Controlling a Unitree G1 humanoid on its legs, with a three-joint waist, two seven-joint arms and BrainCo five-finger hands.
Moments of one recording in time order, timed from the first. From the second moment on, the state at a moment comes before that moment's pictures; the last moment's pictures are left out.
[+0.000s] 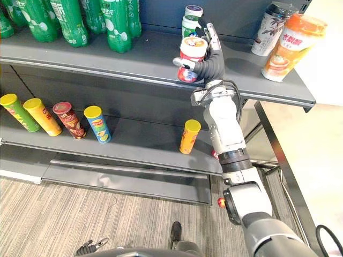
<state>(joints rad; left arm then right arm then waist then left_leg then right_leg) 0.13 0.15 0.15 1.14 0.02 -0.06 0.04 -0.78 -0.30 0.08 0.24 0.31 -0.11 -0.11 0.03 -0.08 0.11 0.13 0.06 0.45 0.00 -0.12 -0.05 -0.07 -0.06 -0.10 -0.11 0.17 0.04</state>
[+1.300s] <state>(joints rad) 0.13 0.14 0.19 1.14 0.02 -0.06 0.11 -0.79 -0.22 0.09 -0.21 0.24 -0.25 -0.24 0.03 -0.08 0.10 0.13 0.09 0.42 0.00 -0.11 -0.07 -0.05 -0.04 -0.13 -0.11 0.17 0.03</state>
